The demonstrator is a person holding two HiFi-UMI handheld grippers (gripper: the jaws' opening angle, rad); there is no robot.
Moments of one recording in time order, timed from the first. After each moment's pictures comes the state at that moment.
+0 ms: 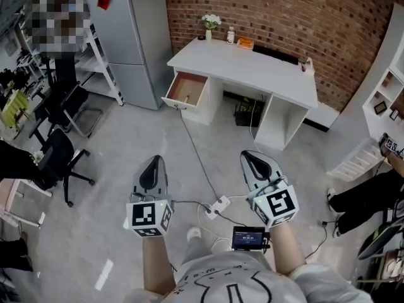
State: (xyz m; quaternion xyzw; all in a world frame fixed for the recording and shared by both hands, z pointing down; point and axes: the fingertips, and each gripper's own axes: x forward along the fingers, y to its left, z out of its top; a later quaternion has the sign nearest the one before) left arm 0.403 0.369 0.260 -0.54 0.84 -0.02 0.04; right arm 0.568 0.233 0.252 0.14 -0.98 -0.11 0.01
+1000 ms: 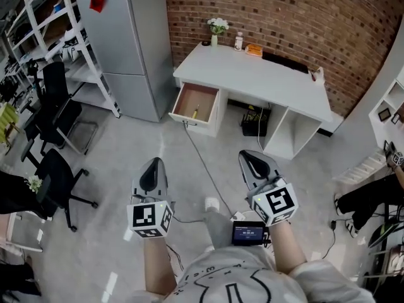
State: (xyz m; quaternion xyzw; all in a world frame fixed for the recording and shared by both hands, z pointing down) left arm 0.175 0.317 0.272 -0.56 0.83 0.00 0.02; right arm 0.346 0.186 0.257 0.16 -0.98 -0.10 0.02
